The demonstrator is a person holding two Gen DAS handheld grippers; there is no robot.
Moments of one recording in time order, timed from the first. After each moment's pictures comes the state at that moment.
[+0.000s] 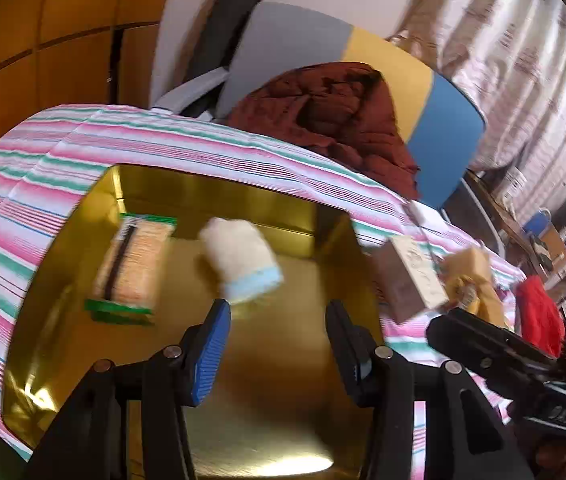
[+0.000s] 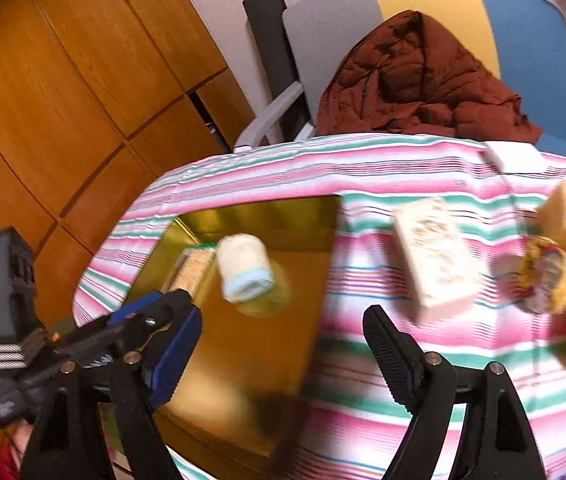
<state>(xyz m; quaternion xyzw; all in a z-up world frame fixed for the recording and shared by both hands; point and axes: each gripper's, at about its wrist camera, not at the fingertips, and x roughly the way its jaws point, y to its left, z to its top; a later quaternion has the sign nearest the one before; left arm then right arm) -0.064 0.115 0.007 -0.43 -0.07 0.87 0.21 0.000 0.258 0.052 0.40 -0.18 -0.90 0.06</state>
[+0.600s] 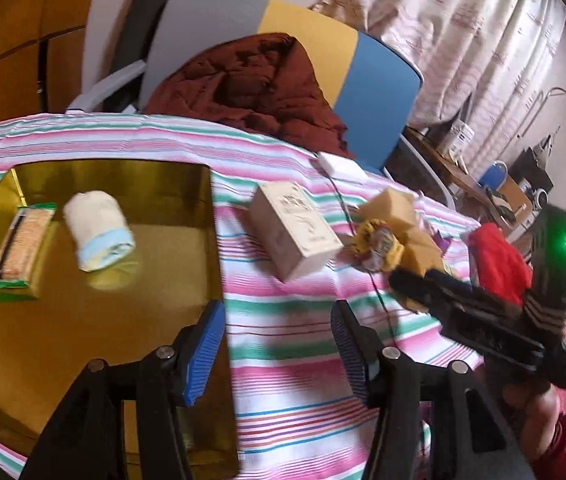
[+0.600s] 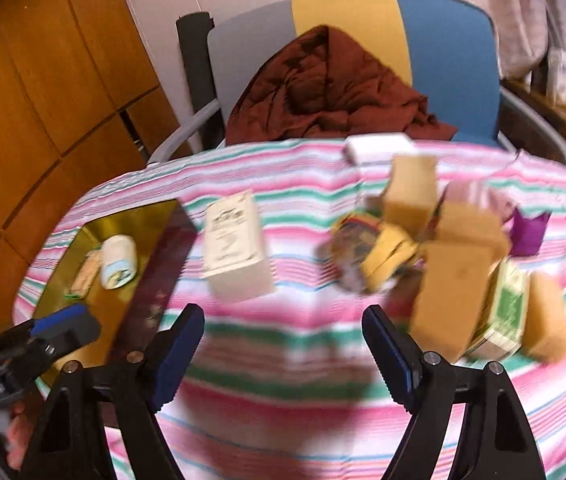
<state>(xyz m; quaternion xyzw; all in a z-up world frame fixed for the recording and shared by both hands) -0.009 0.213 0.008 -0.45 -0.04 0.84 0.31 0.056 0.377 0.035 0.39 -0.14 -0.91 -0.06</state>
